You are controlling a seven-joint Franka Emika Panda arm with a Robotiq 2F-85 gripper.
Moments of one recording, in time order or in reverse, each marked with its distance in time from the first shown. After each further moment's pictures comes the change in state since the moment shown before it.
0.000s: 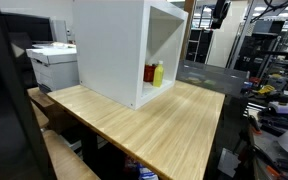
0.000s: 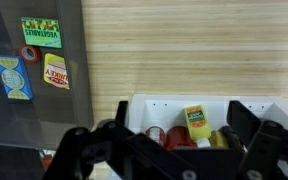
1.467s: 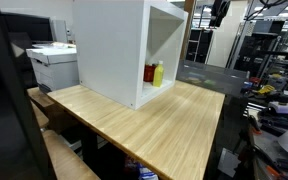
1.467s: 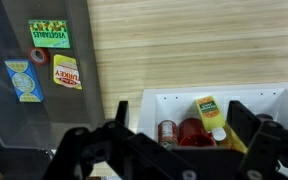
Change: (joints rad) arm -0.015 0.039 -0.043 0.053 0.000 -0.003 0.010
